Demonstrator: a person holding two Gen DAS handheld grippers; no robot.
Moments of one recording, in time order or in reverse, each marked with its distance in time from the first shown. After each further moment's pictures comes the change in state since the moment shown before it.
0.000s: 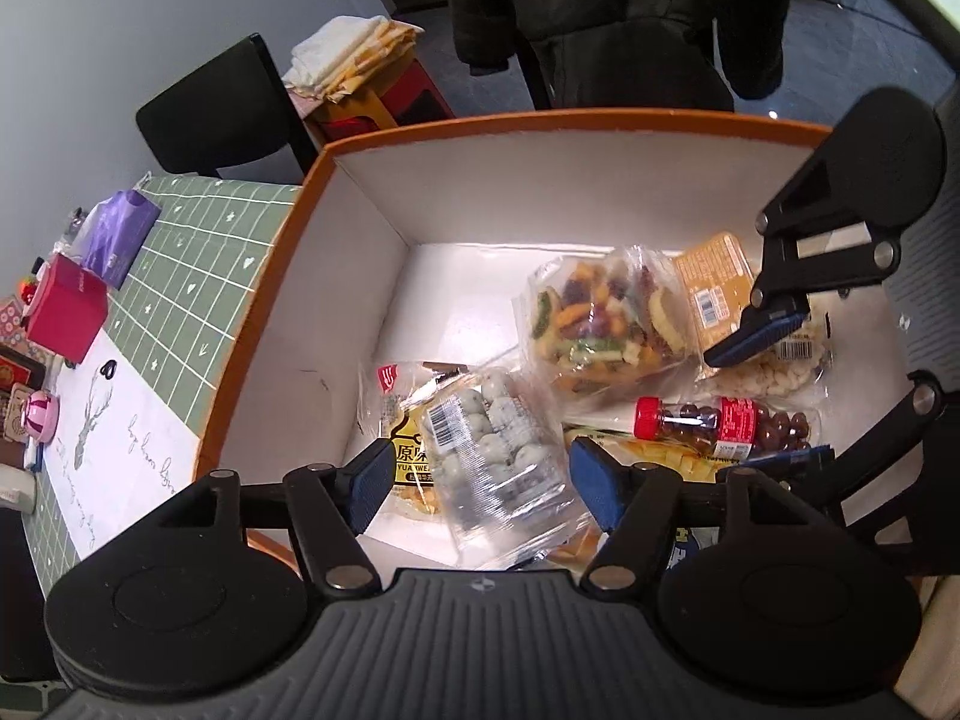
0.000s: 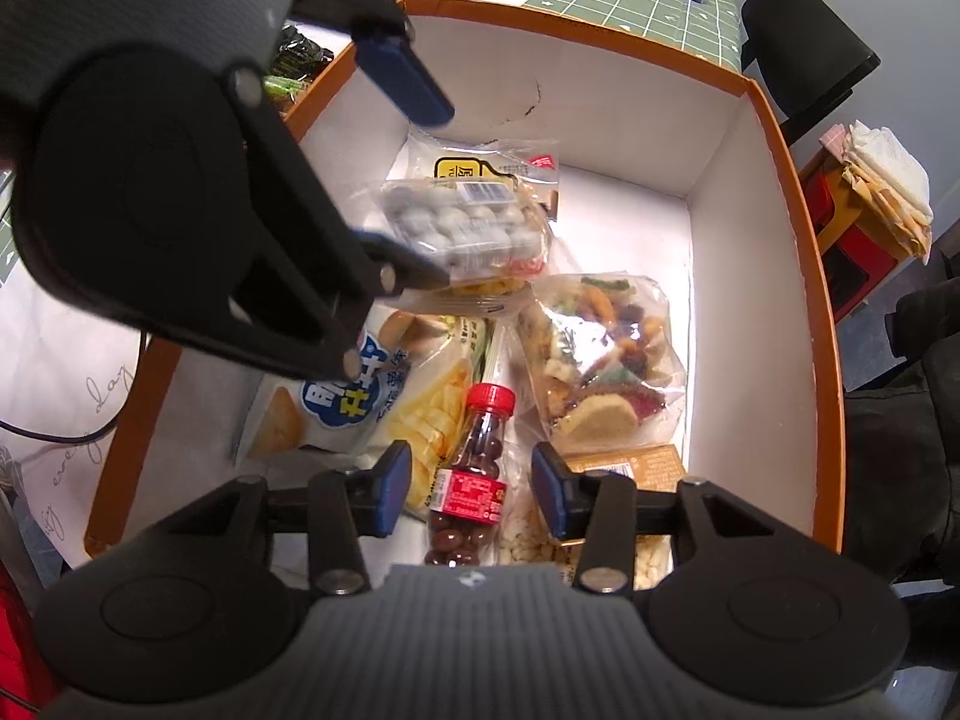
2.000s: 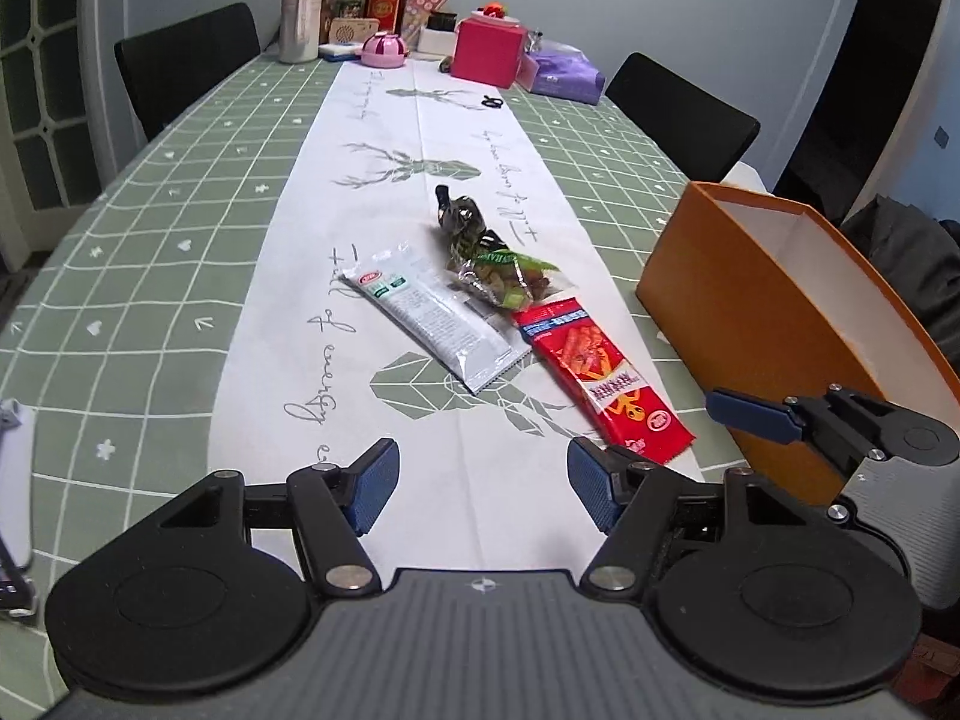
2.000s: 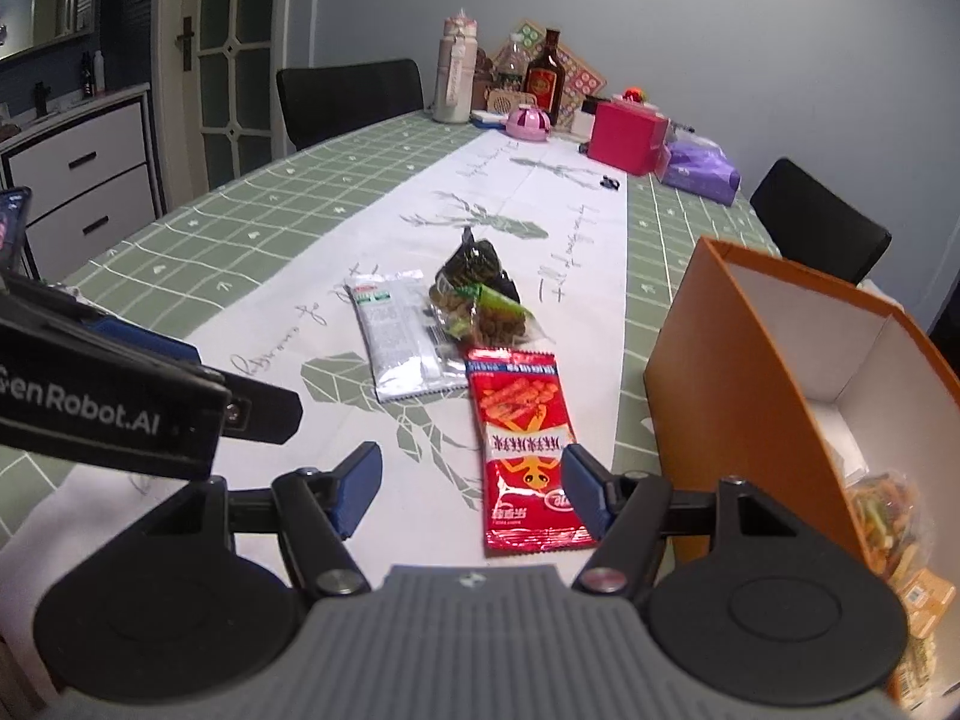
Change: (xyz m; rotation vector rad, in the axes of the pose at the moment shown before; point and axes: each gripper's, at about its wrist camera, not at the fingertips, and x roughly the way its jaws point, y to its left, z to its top) left arm -0.079 0.054 -0.289 -1.091 -0.222 0.094; right arm 0.031 0.211 0.041 0.059 -0.432 -0.114
